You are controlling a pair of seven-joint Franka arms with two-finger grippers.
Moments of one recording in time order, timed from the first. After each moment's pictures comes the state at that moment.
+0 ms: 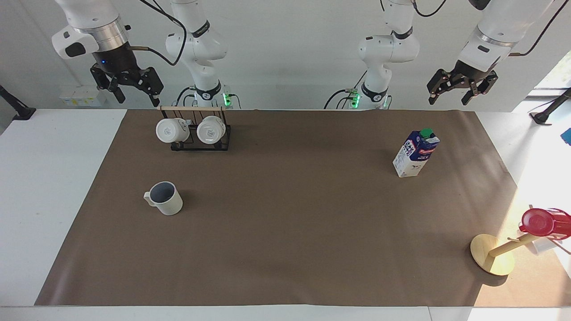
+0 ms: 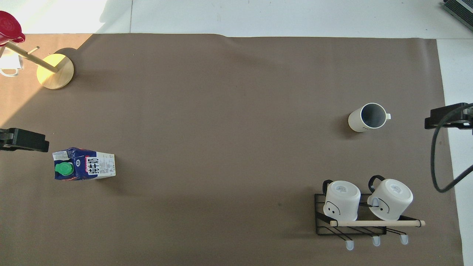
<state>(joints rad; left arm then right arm) -0.07 -0.12 0.00 -1.62 -0.01 1.45 0.00 -0.03 -0.05 0.01 -1.50 0.00 1.48 0.13</state>
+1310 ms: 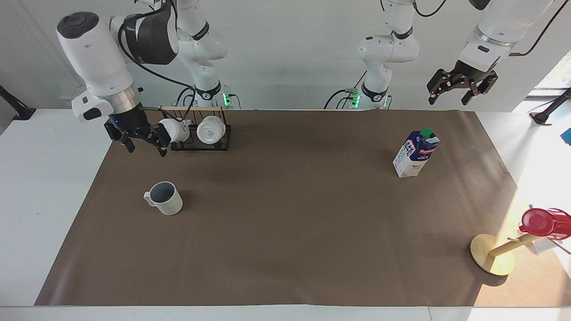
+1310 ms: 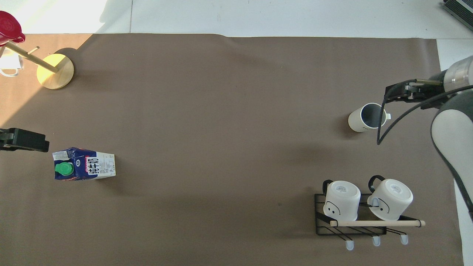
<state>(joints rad) -0.07 -0.12 0.00 -1.62 -0.01 1.45 0.00 -0.03 0.12 0.02 -1.65 0.00 1.85 0.16</state>
